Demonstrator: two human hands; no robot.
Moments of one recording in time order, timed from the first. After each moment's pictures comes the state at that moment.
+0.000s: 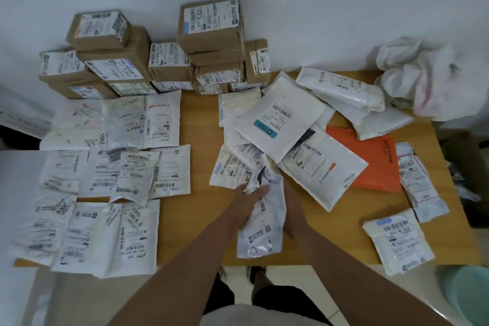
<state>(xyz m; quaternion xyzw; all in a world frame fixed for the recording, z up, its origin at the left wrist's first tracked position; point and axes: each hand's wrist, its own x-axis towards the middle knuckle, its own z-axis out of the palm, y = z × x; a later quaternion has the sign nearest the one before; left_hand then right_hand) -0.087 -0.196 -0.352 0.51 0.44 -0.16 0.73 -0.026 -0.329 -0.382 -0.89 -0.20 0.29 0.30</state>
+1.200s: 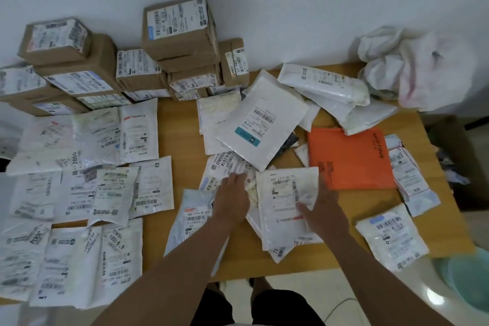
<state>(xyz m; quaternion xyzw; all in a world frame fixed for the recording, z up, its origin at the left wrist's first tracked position) -0.050 -0.188 -0.382 0.93 0.24 -0.12 0.24 0.025 -0.406 -0.381 -0.95 -0.05 0.26 0.16</state>
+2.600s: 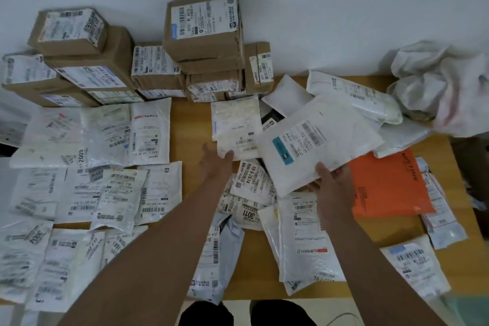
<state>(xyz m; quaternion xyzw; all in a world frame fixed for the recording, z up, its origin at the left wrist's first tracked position) 0.018 -0.084 -0.389 0.67 0.56 -0.02 0.49 0.079 -0.307 -0.329 -0.65 0.20 0.19 0.70</state>
